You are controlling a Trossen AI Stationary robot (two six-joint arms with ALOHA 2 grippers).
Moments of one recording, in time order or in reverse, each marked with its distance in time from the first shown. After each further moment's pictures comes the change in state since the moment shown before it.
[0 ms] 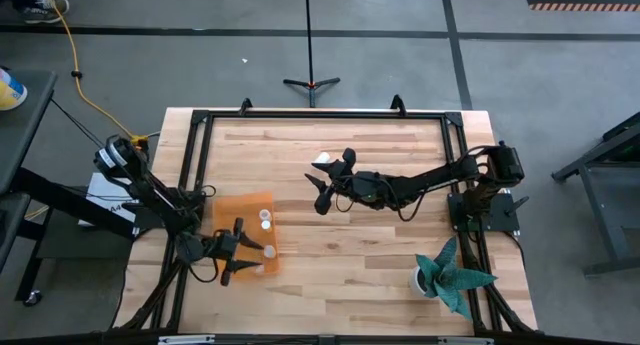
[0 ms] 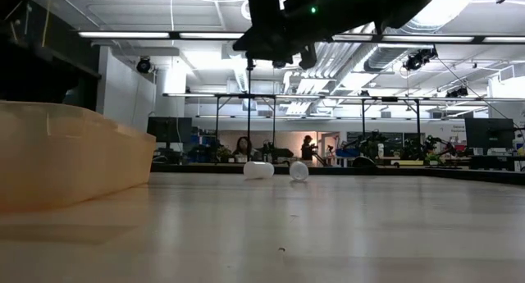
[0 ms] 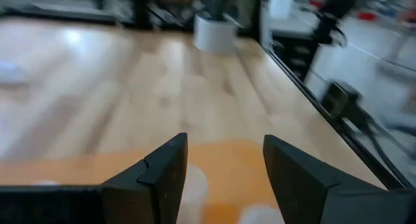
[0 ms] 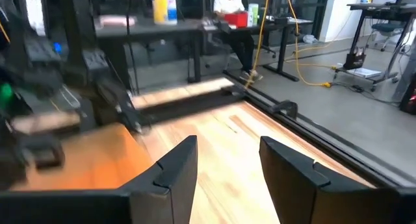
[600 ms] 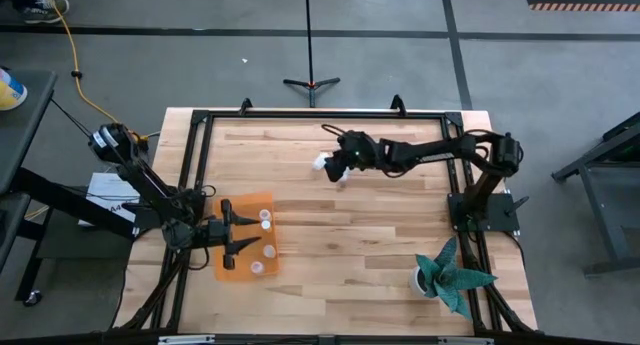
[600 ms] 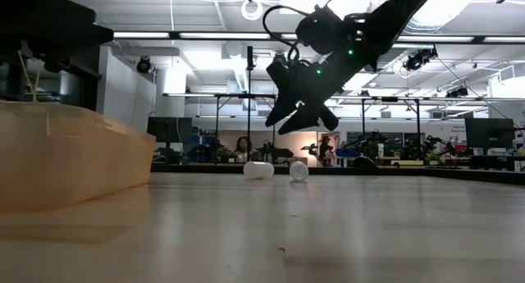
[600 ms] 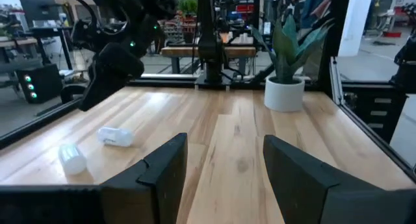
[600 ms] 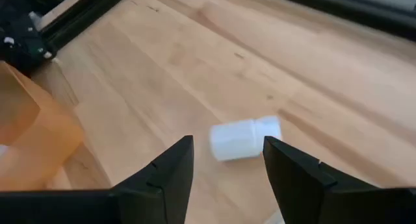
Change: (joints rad) left arm 0.000 -0.244 0.000 -0.017 -0.304 0.291; right arm -0.337 0.000 0.000 -0.490 -0.409 0.444
